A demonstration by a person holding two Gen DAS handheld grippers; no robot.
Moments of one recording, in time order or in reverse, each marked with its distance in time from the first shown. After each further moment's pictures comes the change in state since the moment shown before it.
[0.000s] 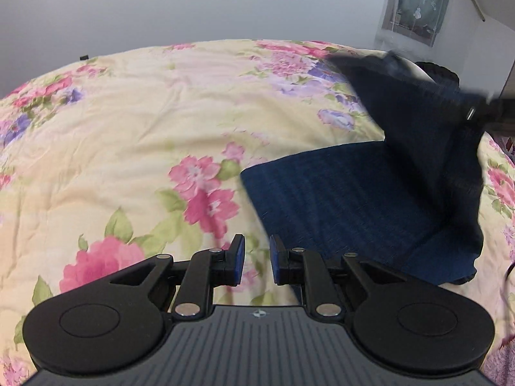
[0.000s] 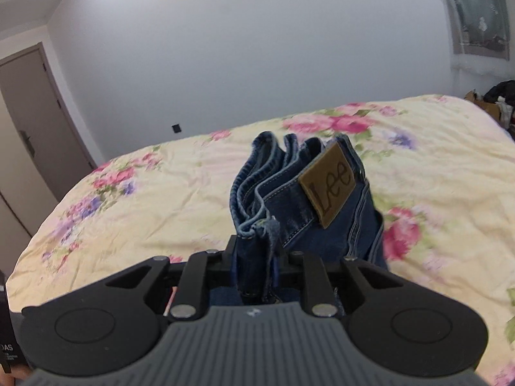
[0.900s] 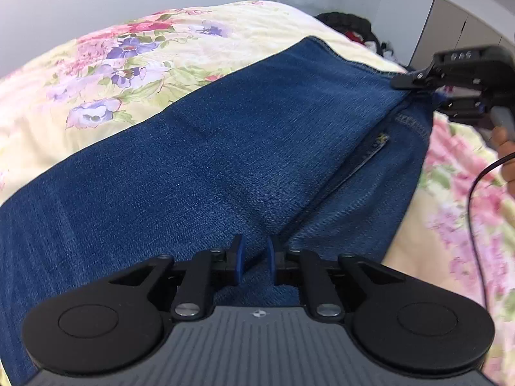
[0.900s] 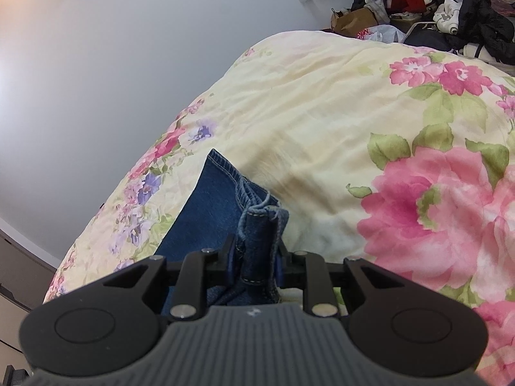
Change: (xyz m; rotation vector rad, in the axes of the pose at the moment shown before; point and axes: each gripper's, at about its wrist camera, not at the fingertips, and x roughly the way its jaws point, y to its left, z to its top) left arm 0.121 -0.263 0.016 0.232 0.074 -0.249; right arm -0.052 -0.355 -0.041 0.583 -0.116 -0.165
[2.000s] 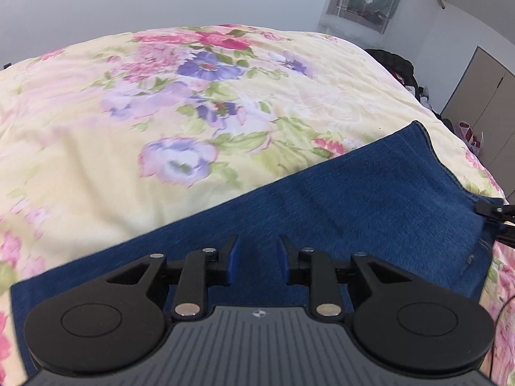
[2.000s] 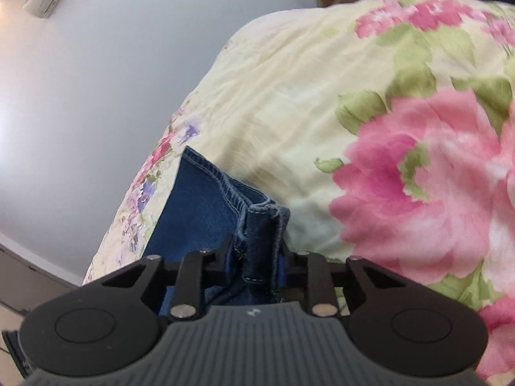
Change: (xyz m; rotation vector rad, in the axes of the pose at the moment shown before) left arm 0.033 0.107 0.068 -0.153 -0.063 0.058; right arm 0.019 -0.045 -0.004 0.087 0.023 0.092
